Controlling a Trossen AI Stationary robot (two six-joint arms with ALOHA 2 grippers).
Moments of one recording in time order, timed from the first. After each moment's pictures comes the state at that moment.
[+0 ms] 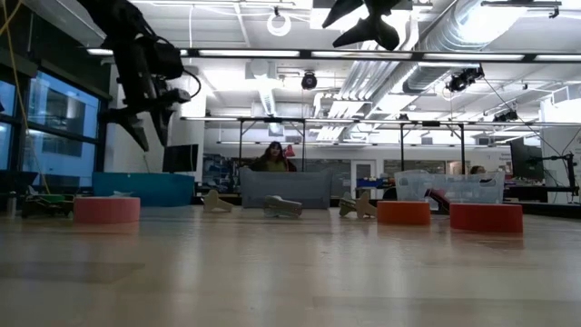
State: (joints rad) left arm 1.00 1.30 1.03 -0.94 0.13 -0.42; right arm -0.29 1.35 1.35 -0.48 0.06 0.44
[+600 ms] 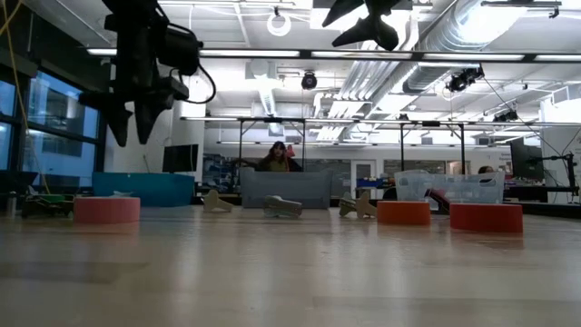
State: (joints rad) left arm 0.62 1.30 1.02 -1.19 0.08 -0.72; right arm -0.29 1.35 1.35 -0.48 0.04 0.44
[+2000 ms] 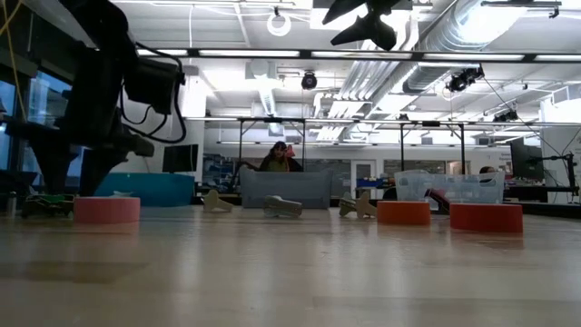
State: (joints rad) left arm 0.30 1.30 0.64 -0.95 0.04 -1.24; right arm -0.29 1.35 1.35 -0.49 -0.01 0.39
